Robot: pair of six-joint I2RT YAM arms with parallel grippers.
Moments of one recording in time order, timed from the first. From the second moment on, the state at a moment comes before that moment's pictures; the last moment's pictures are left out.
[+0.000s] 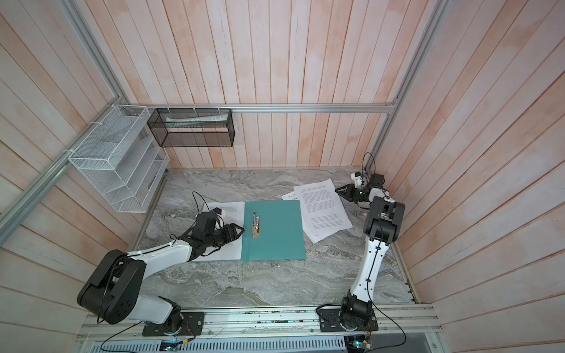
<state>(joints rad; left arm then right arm) -0.41 1.47 0.62 0.12 0.31 -0.72 -0.32 2.45 1.85 -0.42 -1.03 0.13</state>
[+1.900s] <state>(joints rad) -0.41 1.54 0.63 0.13 0.32 -0.72 -0.26 2.34 1.37 0.76 -1.34 1.30</state>
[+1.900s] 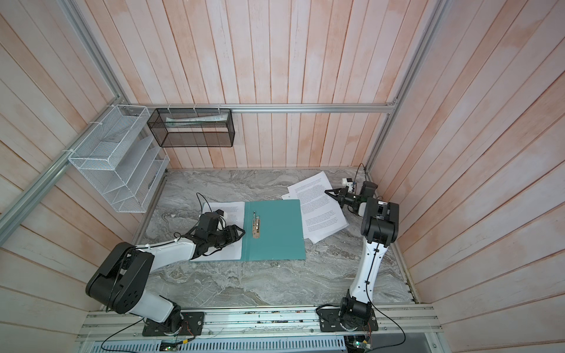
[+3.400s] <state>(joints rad) -0.32 1.25 0.51 0.08 0.28 -0.73 0.22 1.80 0.69 0.70 -0.55 1.25</state>
